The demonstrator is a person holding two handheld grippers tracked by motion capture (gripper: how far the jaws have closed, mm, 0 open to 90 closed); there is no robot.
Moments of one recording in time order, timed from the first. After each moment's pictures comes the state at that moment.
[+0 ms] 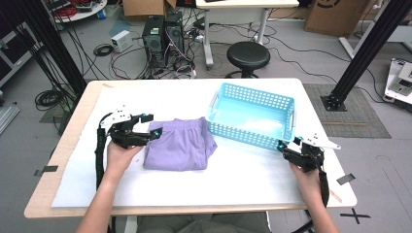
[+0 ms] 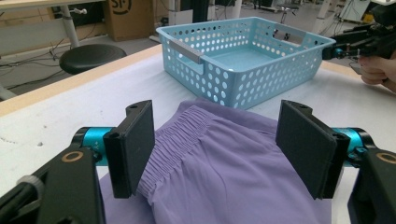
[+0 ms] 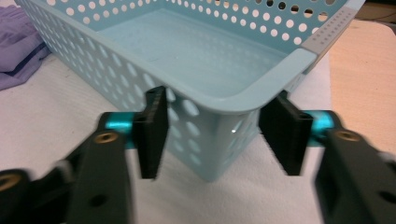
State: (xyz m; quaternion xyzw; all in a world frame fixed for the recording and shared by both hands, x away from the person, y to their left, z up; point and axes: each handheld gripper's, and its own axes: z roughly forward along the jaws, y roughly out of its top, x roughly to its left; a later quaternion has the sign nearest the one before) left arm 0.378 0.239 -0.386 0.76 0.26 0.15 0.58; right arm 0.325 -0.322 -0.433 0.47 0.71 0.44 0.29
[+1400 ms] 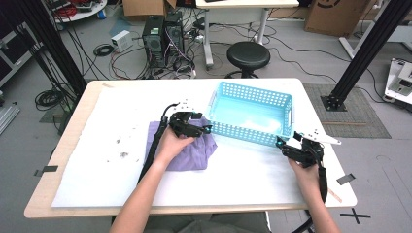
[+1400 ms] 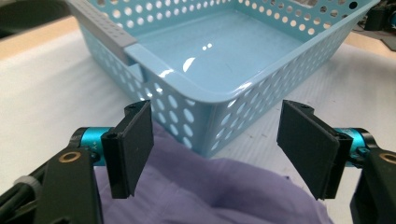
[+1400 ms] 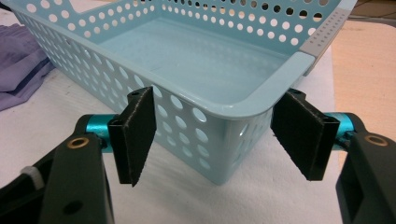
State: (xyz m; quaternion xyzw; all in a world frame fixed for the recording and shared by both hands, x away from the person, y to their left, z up) left arm 0.450 0.088 -0.419 0.82 0.26 0.09 0.51; right arm 0.336 -0.324 -0.431 0.48 0.70 0.45 0.27
